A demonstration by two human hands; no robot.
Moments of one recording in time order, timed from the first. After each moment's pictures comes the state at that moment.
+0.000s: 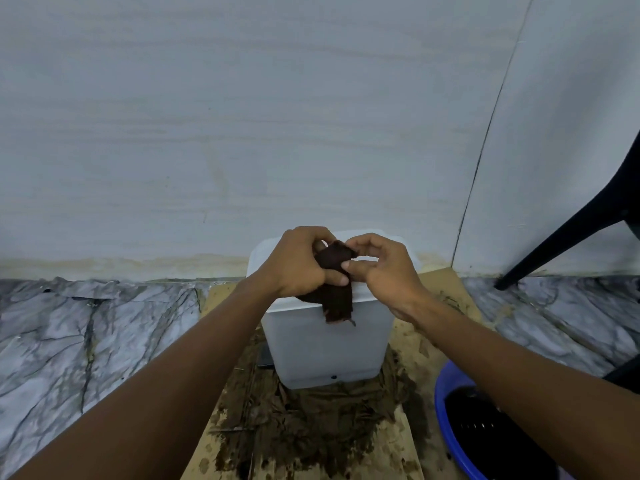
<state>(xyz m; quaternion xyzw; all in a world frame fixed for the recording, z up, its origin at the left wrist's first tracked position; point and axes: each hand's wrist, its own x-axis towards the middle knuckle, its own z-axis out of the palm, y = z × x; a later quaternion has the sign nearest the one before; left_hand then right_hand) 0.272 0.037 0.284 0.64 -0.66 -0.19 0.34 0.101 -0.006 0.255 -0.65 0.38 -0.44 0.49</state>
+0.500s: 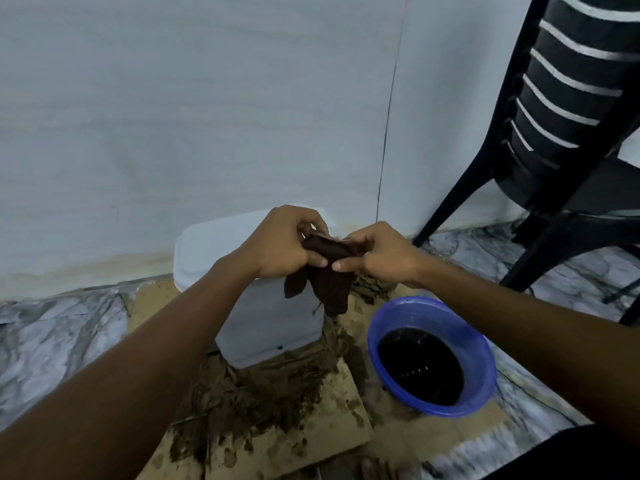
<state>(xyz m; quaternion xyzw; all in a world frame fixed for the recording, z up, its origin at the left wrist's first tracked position) 0.196 0.049 0.298 0.53 -0.76 -0.23 0.30 -0.012 0.033 0.281 -0.75 0.46 -0.27 0.40</state>
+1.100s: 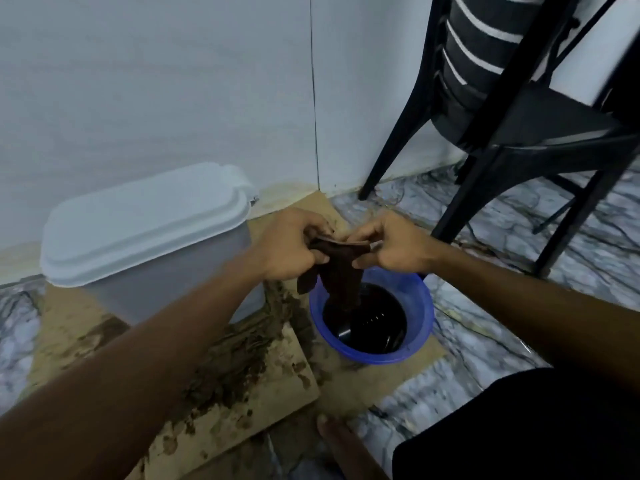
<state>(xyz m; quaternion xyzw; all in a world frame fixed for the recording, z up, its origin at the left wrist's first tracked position) 0.060 0.023 0.218 0.47 -0.80 -0.28 0.23 -0.158 0.042 0.224 -0.74 0.51 -0.22 0.38</state>
